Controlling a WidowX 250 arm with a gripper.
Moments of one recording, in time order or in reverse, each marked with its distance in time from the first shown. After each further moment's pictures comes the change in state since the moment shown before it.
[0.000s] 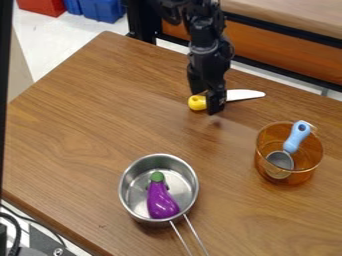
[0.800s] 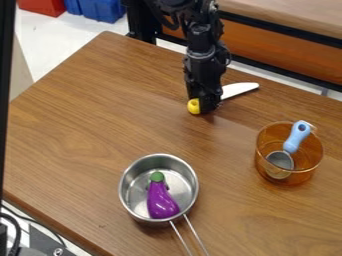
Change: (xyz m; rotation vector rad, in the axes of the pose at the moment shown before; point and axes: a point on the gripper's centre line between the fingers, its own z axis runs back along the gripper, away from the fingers) arm -0.006 -0.001 -0.005 0.003 0.036 0.064
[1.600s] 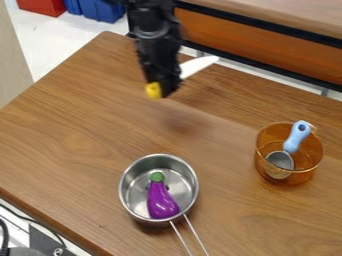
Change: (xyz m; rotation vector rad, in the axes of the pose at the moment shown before) arm -0.067 0.034 0.061 0.089 -0.079 0.226
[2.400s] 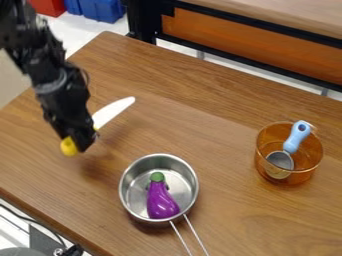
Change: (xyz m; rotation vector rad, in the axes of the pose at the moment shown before) arm -0.141 0.005 0.007 -0.032 0.088 0.233
